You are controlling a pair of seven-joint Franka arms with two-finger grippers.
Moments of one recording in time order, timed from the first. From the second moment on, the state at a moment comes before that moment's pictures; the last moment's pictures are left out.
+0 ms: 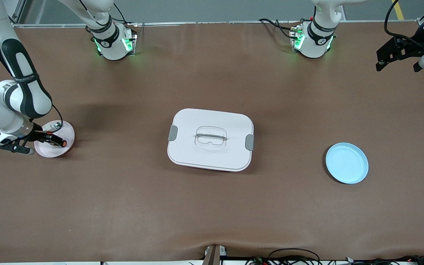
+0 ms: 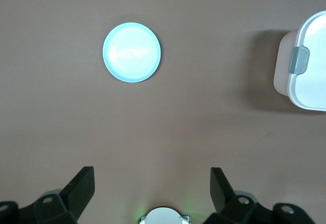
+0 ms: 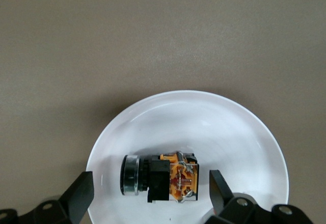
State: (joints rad) left arm 0.06 -0.09 -0.17 -1.50 0.01 1.39 -0.04; right arm -0.31 0.40 -0.04 -2.16 0.06 2.58 -0.21
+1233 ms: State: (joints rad) left arm 0.06 -0.09 -0.17 -1.50 0.01 1.39 -0.04; right arm -0.33 0.41 -0.04 -2.22 0.06 2.69 -0.21
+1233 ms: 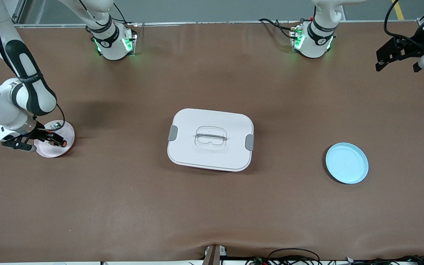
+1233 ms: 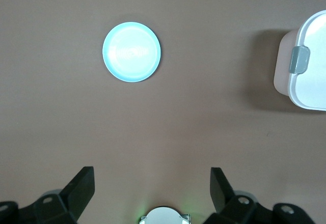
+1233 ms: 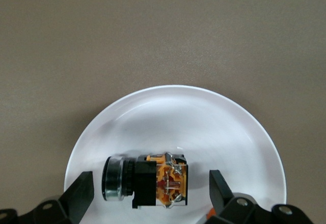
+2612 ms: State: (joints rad) left arm 0.06 -0.09 -0.17 -1.50 0.01 1.39 -0.04; right arm -0.32 0.43 -0.03 -2.17 0.06 2.65 -0.21
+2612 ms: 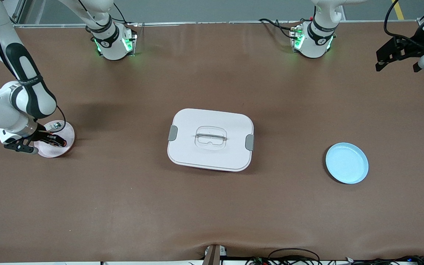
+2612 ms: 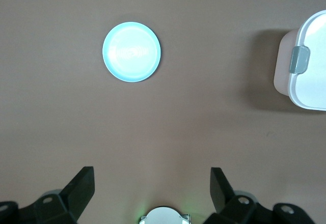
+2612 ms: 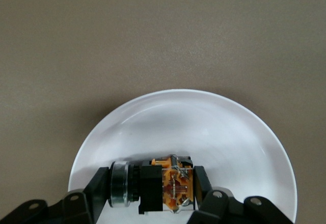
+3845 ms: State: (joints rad) left arm 0.03 -0.09 -0.18 -1.50 0.01 1.39 -0.04; right arm -0.30 0.38 -0.02 -2.00 0.06 2.25 -0.15
